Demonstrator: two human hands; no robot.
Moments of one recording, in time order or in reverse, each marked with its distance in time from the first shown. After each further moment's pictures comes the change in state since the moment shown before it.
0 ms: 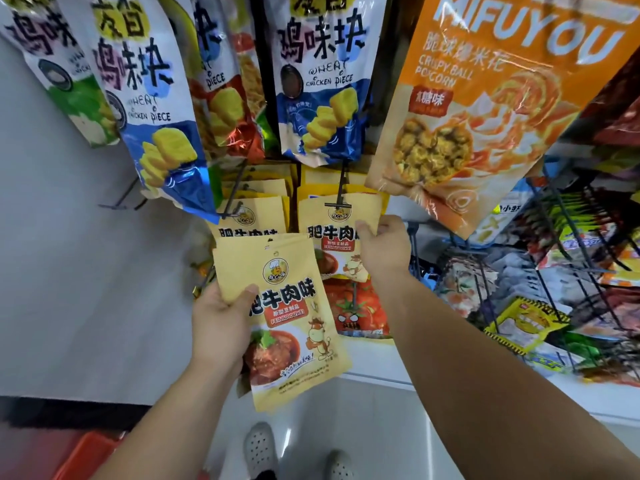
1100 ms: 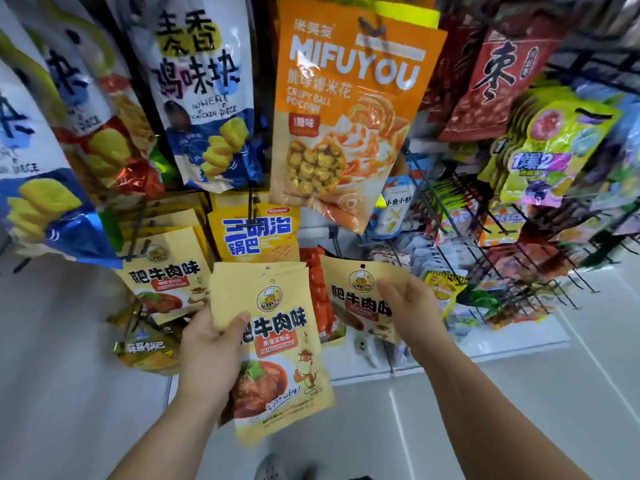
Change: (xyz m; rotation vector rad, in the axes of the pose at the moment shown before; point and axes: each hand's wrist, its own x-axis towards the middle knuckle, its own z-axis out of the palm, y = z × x) left_hand -0.022 -0.017 0.046 0.151 -0.309 0.142; right_hand -0.078 0.070 -0.159 -0.017 0.108 0.031
